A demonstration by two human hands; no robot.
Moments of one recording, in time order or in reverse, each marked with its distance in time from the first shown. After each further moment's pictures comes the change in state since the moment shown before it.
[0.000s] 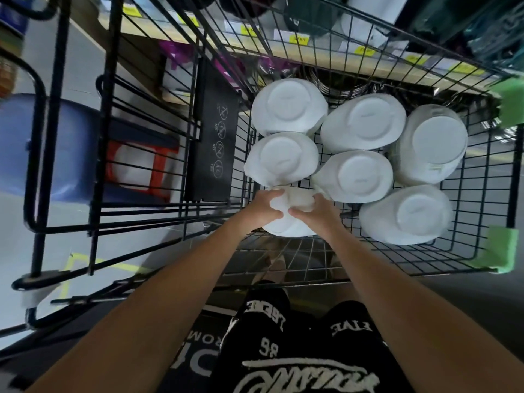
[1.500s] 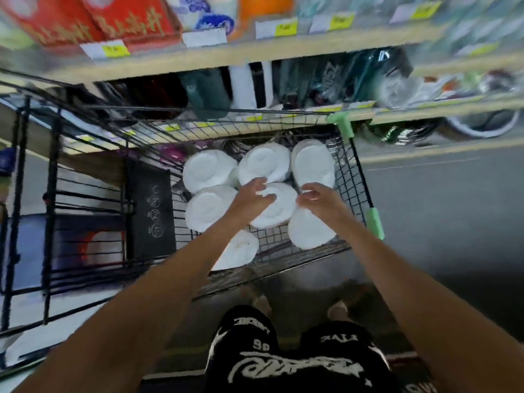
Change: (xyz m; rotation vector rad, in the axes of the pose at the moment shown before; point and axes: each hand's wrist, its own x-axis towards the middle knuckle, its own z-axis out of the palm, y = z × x) left_hand -0.081 0.209 0.079 0.034 0.174 0.293; right_hand -0.099 0.078 -0.209 0.582 0.147 -0.221
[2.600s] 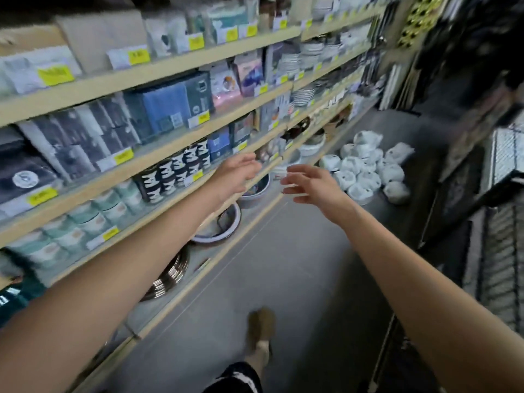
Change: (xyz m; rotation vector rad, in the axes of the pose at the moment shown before) left_hand -0.039 0.578 0.628 0.134 -0.580 0.710; right_hand -0.229 0.148 -0.743 0.509 0.809 -0.251
